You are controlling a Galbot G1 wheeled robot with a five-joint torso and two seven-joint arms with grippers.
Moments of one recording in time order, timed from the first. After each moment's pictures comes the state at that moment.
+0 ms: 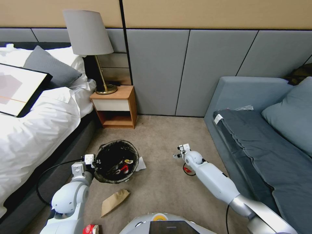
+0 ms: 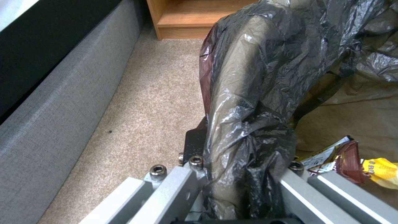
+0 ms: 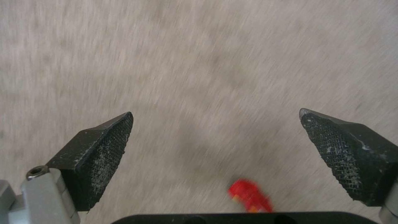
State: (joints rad) left arm 1.50 -1.35 -0.83 -2.19 -0.25 0.74 -0.02; right arm -0.79 1.10 -0.13 1.36 0.70 -0.70 0.32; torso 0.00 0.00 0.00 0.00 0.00
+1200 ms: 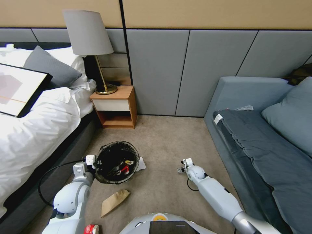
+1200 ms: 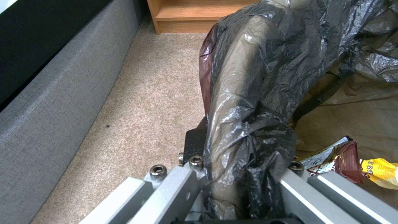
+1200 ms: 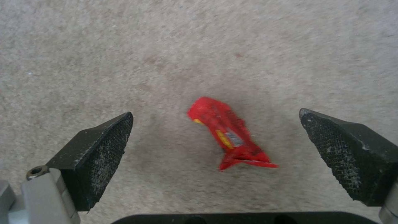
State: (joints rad) left arm 1.50 -1.35 -0.82 -2.17 -0.24 0.74 -0.02; right arm -0.90 1.12 -0.04 1.27 0.57 -0.65 0.27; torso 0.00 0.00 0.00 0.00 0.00
